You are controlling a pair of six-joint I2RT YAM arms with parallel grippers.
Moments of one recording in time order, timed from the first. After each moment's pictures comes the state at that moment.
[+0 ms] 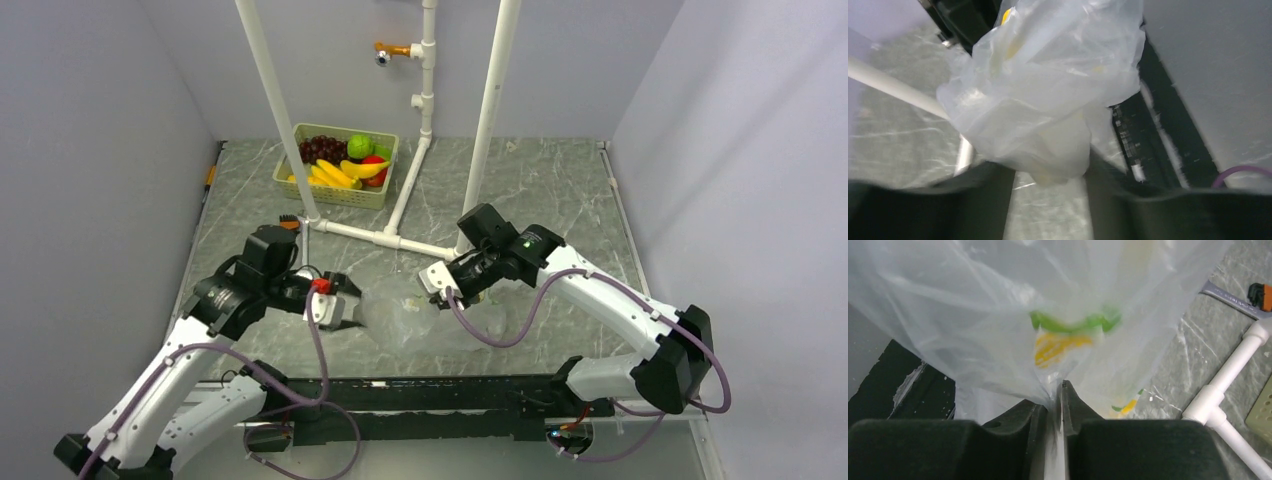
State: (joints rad) left arm -0.50 0.78 0.92 -0.83 1.07 0.97; right arm 0.78 1.29 1.13 -0.86 -0.87 -1.14
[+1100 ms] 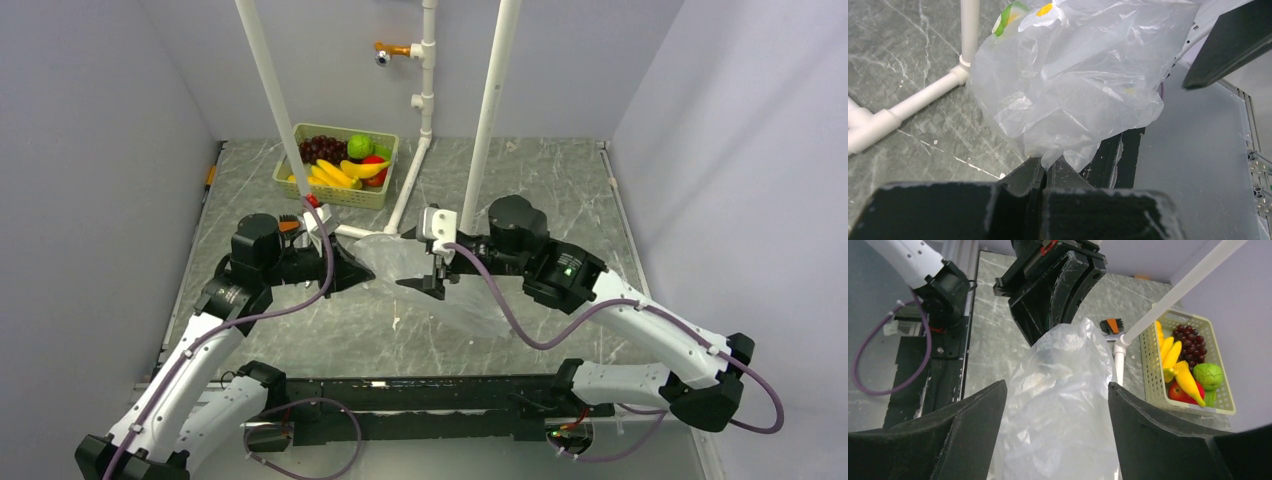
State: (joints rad) left arm -0.37 0.79 0.78 -0.30 0.89 -0.13; right arm 0.96 1.09 1.23 -0.35 -0.46 -0.39
